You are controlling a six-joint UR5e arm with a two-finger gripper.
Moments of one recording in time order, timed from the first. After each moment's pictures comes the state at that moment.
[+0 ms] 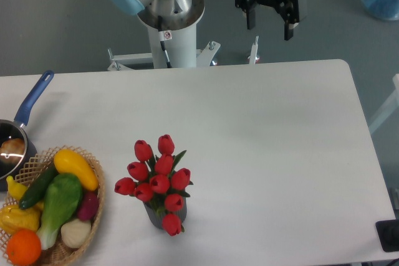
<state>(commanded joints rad) 2.84 -1.33 -1.82 -1.21 1.40 1.56</state>
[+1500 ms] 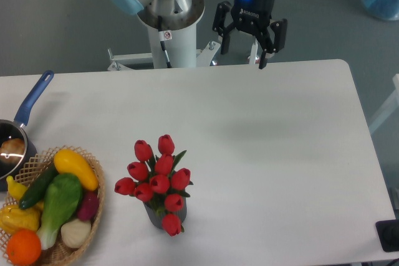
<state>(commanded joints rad) 2.83 -1.38 -1.88 -1.20 1.13 1.42</state>
